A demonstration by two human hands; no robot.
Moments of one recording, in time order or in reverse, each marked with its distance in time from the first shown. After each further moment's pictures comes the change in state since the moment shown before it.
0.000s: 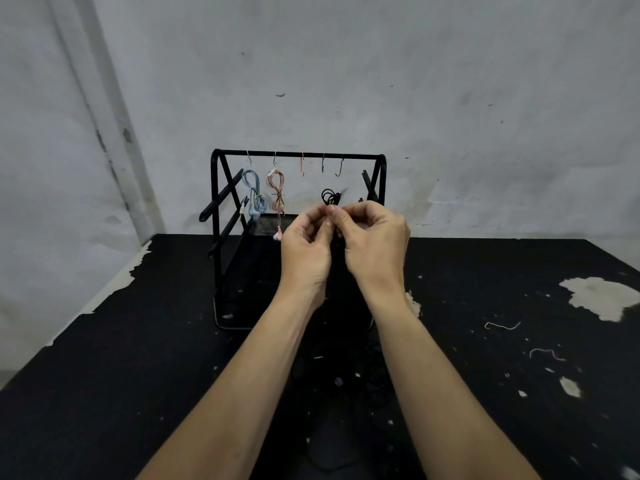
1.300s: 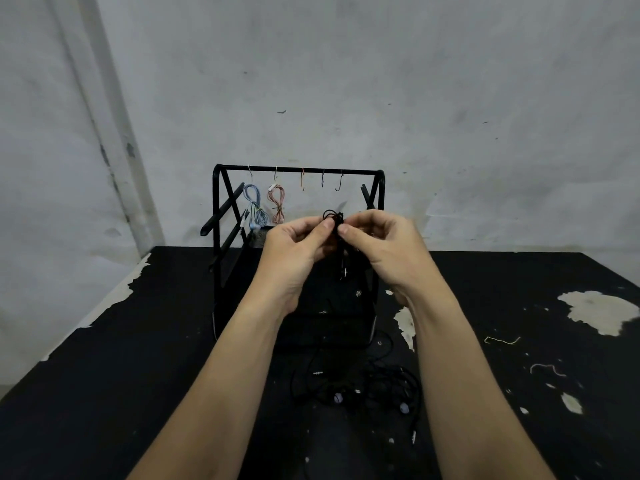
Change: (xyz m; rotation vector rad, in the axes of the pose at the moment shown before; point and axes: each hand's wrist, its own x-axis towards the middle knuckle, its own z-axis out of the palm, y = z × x) left_hand 0.002 0.042 -0.016 0.083 -0.185 -0.111; right_hand 0.019 -0.010 -0.035 0.103 -0.376 0.123
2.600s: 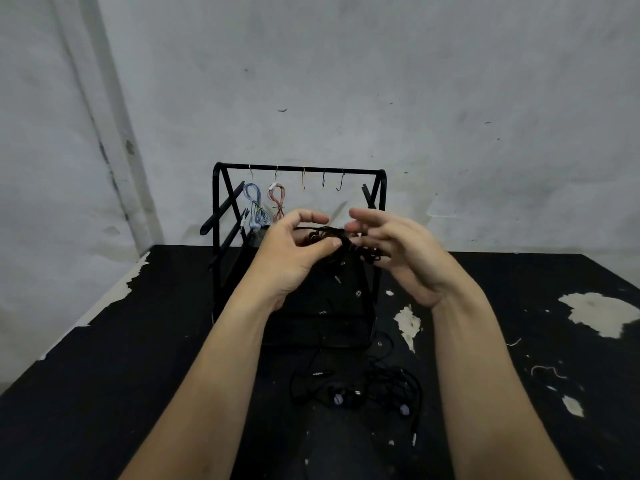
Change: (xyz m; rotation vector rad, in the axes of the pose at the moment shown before) left_hand 0.001 0.007 -0.013 0.303 -0.057 0.005; right_hand 0.000 -0.005 -0.024 0.172 -0.206 0.212
